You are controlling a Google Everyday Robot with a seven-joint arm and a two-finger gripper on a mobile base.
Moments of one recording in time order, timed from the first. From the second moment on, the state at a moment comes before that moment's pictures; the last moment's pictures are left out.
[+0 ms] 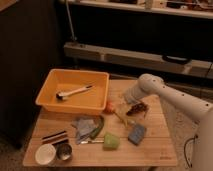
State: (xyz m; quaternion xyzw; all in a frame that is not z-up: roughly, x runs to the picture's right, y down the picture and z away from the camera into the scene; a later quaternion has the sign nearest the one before) arm 0.088 0.096 0.878 -0.29 -0.25 0.13 0.91
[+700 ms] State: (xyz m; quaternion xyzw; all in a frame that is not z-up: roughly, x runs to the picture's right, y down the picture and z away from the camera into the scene) arm 0.019 0.115 0.901 -0.35 -0.32 0.14 0.87
